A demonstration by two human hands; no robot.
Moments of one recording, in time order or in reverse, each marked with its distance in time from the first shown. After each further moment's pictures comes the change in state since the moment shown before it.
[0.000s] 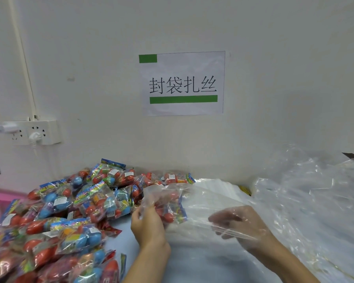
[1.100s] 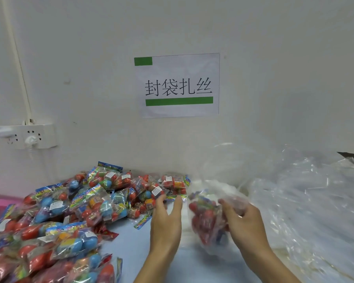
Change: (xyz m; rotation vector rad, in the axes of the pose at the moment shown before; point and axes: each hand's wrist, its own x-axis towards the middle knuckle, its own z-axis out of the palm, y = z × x) left_hand -0.030 0.008 0.006 0.692 -0.446 0.249; right_hand 0.003 -0.002 0.021 0.107 0.553 0.006
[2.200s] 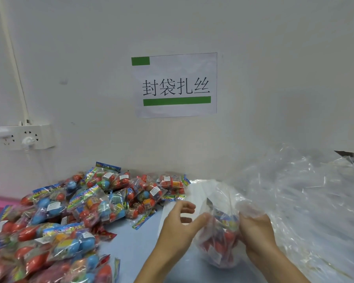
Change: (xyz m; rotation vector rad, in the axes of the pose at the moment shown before) left_hand -0.012 -0.003 0.006 0.038 -0.343 0.153; right_hand 0.014 0.023 -0.016 0.133 0.164 0.327
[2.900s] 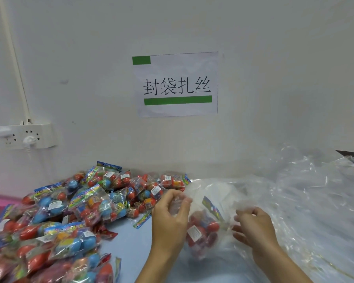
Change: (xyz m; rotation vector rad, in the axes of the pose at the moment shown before) left_hand 0.000 0.010 -0.004 -0.057 0.364 0.326; right_hand -0.013 -0.018 -0.003 -0.119 -0.025 0.091
